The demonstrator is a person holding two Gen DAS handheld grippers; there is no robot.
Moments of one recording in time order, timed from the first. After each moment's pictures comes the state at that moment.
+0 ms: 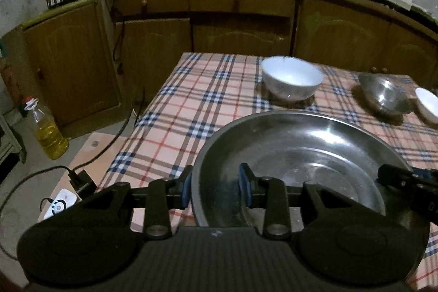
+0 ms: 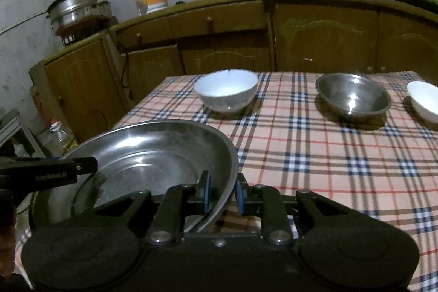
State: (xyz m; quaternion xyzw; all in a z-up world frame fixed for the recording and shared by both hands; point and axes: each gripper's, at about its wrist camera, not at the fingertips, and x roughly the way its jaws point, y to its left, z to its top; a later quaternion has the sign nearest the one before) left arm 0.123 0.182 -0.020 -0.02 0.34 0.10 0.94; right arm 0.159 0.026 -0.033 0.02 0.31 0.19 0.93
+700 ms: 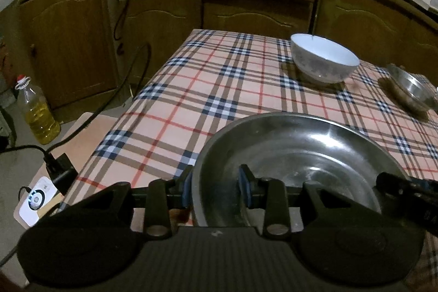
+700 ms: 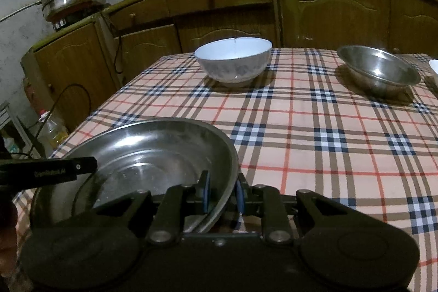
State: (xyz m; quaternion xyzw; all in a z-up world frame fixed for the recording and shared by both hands) left arm 0.150 0.217 -0.076 -0.05 0.35 0.11 0.93; right arm 0.192 0.062 -0.093 0.02 0.33 0.19 0.93
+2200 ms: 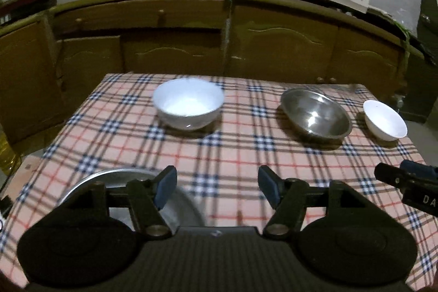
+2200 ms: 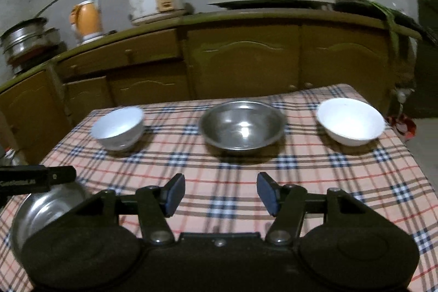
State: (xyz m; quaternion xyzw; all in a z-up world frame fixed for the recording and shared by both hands) left arm 0.187 0.053 -0.003 -0.04 0.32 0.03 0.95; right arm 0.211 -0.138 -0.006 0.03 0.28 0.09 0.95
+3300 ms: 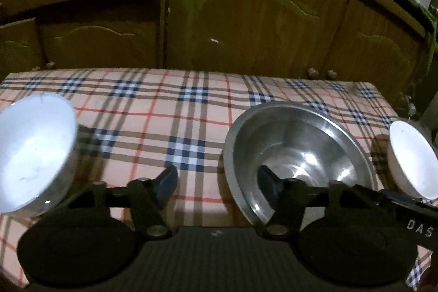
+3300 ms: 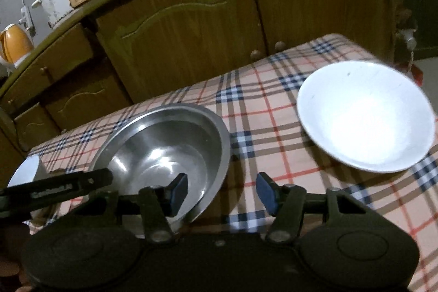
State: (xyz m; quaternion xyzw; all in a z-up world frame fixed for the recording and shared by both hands) left arm 0.403 -0.020 -0.069 -0.06 0.37 -0.02 0.93; right arm 0.419 -0.196 -0.077 0.13 0.36 0.05 0.92
